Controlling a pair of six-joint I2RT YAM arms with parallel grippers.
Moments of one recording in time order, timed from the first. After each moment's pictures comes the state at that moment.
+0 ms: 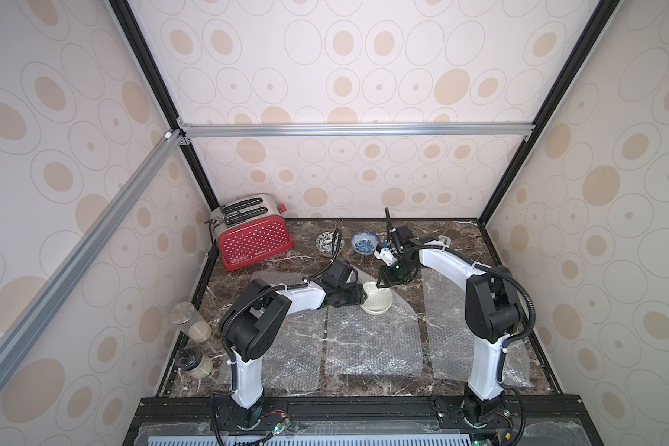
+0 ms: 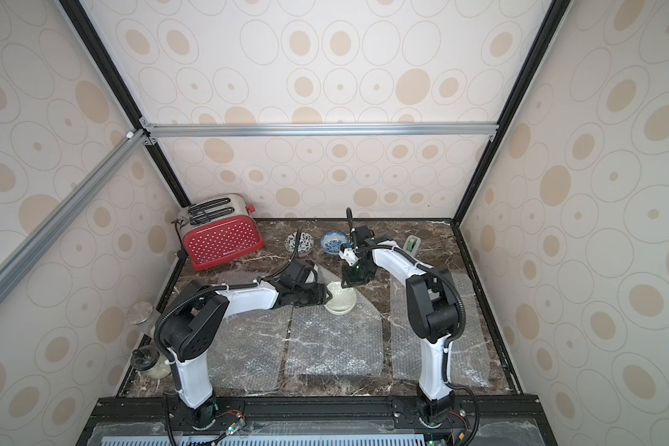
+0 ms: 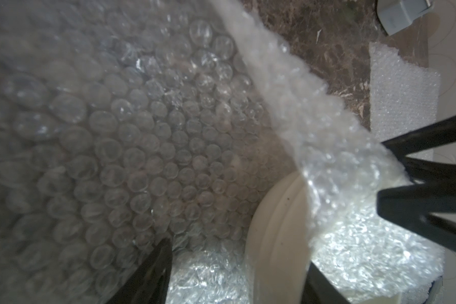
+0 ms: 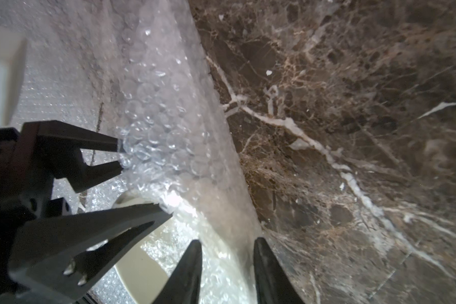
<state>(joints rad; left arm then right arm) -0.65 1.89 1.08 -0.09 0.21 -0.65 0.40 1.99 1.56 -0.90 -0.34 0.02</state>
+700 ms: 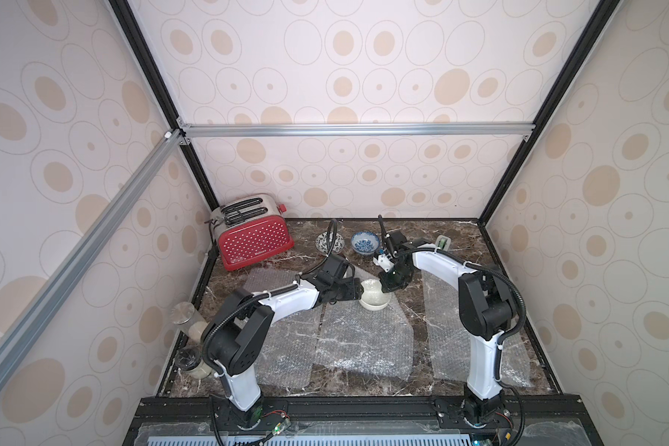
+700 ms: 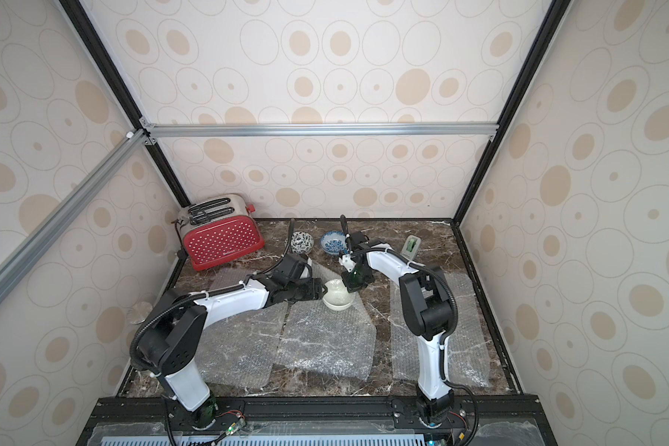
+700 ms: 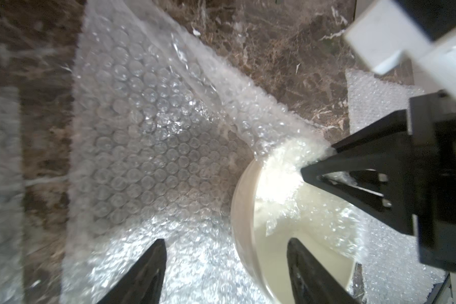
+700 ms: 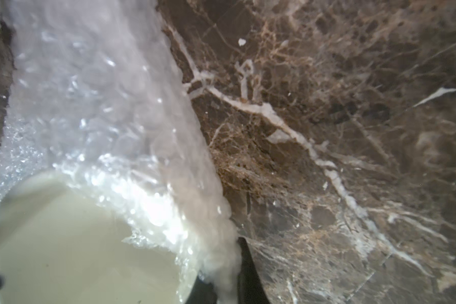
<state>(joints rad) -0.63 1.73 1.08 -0.20 0.13 -0.62 0.43 2.03 1.55 -0.90 -0.21 -0.01</state>
